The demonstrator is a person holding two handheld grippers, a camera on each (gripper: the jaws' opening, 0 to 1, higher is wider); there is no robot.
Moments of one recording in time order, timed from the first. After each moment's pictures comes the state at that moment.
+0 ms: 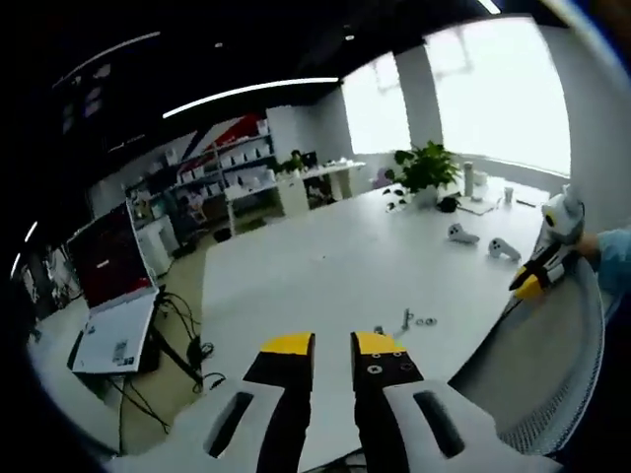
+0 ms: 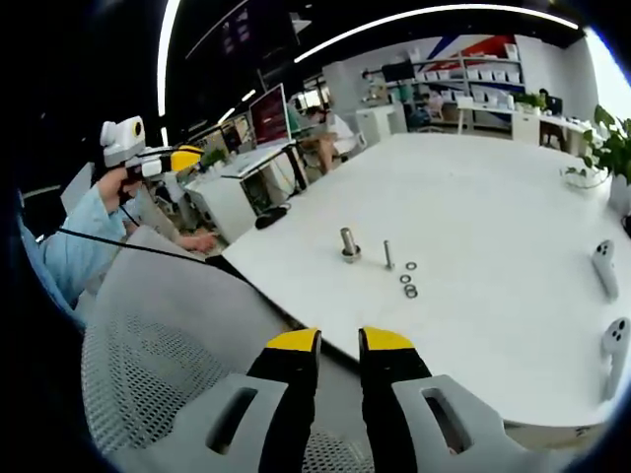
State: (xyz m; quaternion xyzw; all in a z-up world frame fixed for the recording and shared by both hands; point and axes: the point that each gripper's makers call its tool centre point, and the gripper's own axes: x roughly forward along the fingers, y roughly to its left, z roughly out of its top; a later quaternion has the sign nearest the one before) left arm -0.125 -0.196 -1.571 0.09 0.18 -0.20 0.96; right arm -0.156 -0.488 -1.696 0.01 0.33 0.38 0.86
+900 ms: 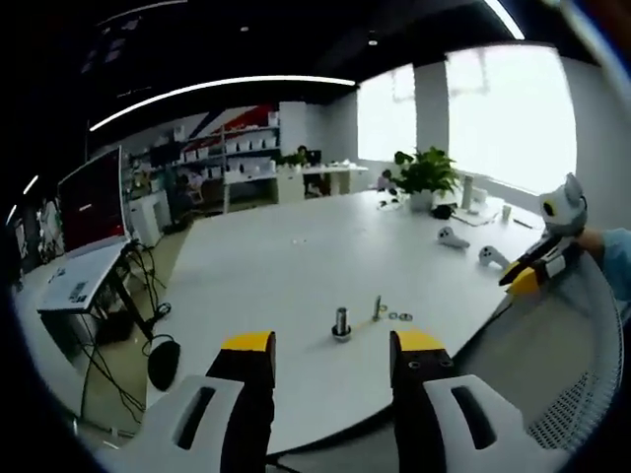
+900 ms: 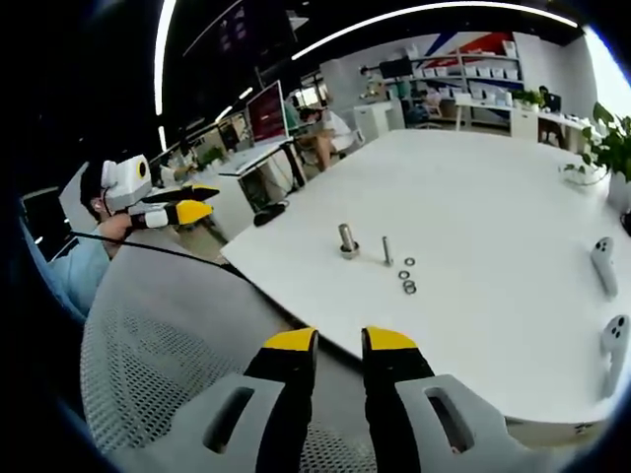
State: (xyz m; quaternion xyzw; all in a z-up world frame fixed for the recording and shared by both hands) left arm -0.132 -0.238 -1.648 0.05 0.21 -0.21 0.95; right arm -0.158 -0.489 -1.698 0.01 0.34 0.38 0.86
